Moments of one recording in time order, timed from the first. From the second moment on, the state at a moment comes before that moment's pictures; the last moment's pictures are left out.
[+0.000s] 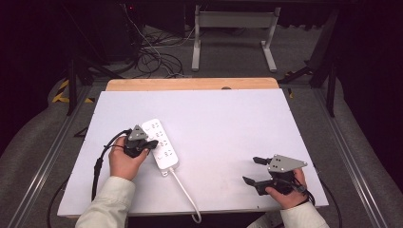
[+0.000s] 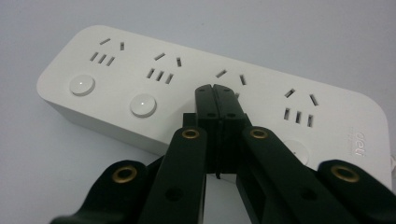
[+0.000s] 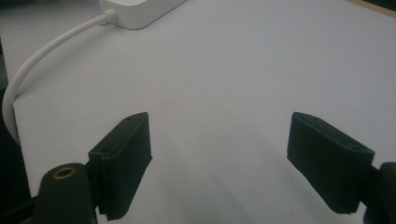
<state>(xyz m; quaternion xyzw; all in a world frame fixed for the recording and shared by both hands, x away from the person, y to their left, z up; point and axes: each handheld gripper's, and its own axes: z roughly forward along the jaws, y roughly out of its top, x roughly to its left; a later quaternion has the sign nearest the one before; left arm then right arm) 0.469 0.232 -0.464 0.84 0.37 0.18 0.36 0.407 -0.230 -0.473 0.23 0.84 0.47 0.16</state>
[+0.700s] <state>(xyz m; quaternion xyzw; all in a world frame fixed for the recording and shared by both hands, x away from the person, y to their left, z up) 0.467 0.230 -0.465 0.83 0.38 0.18 0.36 0.406 -0.229 -0.474 0.23 0.84 0.47 0.16</state>
